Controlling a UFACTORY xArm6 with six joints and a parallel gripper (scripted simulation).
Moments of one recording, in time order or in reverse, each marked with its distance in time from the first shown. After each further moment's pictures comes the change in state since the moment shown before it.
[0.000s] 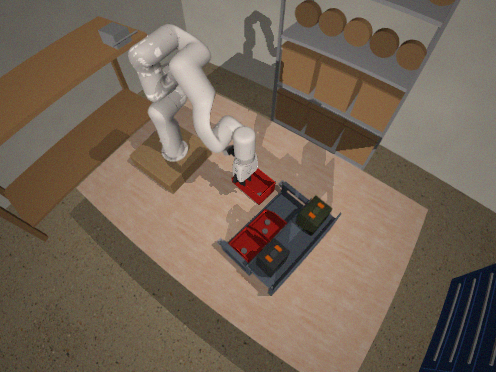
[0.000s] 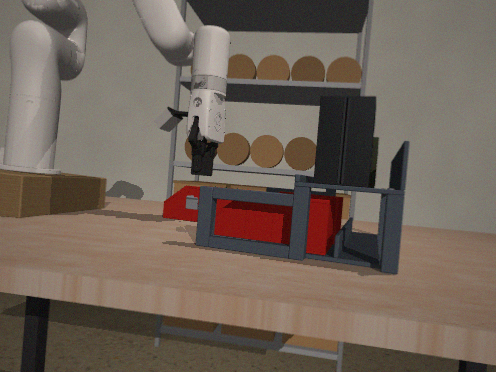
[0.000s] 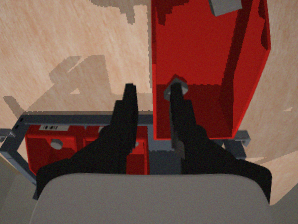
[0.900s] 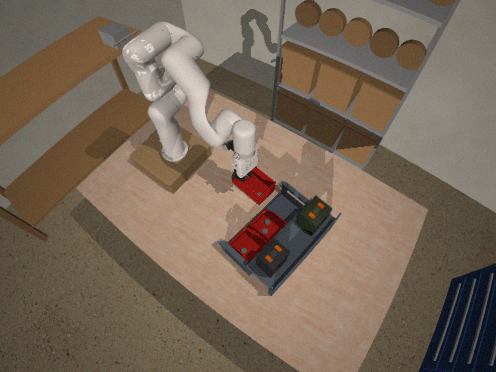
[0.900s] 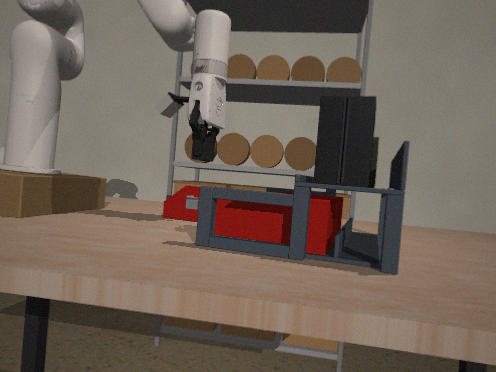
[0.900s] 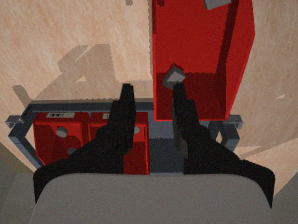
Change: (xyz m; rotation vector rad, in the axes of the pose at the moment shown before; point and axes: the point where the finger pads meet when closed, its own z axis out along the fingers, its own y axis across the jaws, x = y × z) arm 0.000 0.000 -0.032 0.000 0.000 0.000
